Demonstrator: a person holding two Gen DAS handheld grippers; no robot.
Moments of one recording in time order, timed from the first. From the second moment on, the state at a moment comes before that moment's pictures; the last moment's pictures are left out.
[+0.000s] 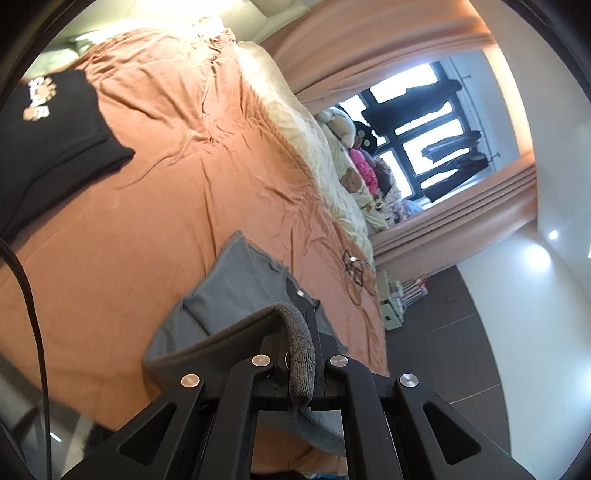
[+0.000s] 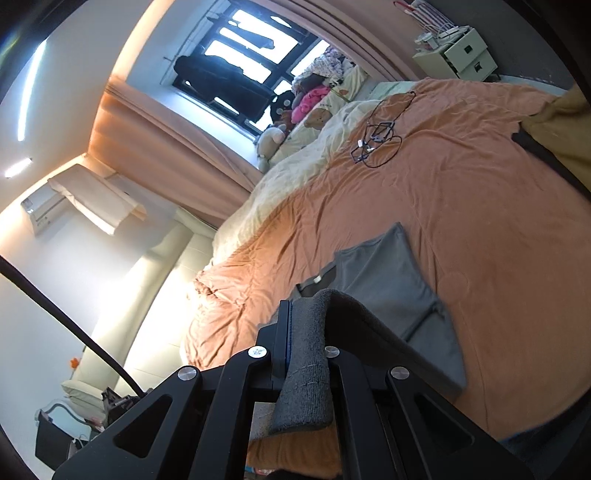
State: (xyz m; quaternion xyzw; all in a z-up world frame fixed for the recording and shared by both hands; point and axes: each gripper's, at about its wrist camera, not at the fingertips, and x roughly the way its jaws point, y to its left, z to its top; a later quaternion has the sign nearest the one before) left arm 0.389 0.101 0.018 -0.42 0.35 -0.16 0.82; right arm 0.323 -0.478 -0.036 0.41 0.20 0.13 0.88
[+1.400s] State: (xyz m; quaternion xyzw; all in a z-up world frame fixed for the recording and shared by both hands) left arm 0.663 0.005 -0.128 -0.15 0.52 -0.08 0.84; right arm 0.519 -0.419 -0.013 0.25 0.37 0.00 0.89
